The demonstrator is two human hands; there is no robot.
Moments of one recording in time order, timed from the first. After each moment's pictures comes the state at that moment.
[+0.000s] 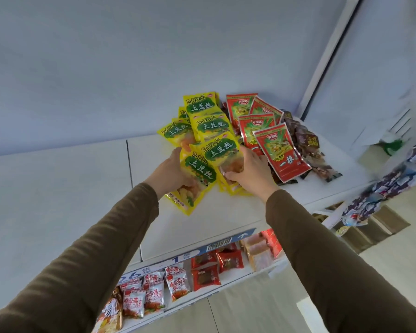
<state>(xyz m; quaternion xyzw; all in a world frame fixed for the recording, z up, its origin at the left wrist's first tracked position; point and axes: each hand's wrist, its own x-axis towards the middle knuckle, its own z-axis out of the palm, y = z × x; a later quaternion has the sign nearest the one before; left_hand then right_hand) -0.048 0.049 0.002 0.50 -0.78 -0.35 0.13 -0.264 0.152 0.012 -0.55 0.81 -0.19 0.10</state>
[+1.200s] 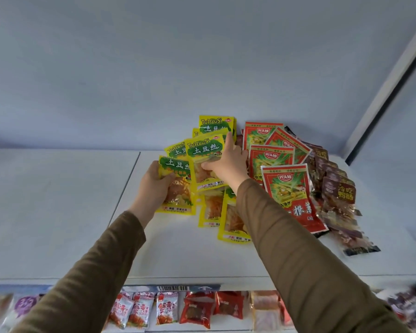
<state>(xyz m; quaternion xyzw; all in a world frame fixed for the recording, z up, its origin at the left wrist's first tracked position) -0.105 0.039 -0.008 0.59 -0.50 -0.42 0.47 -0.301 0.003 0.026 -0.62 0.71 -0.29 0.19</state>
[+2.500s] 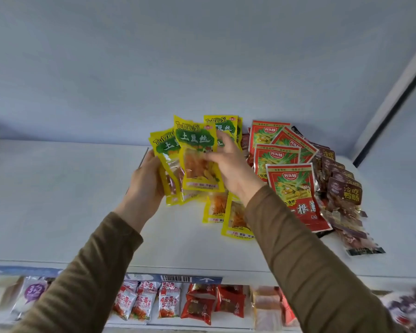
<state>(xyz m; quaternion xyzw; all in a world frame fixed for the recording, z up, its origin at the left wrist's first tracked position) -0.083 0.078 0.034 0.42 -0.39 -0.57 0.59 -0.266 0.036 0.057 -0.49 0.45 -0.50 0.55</state>
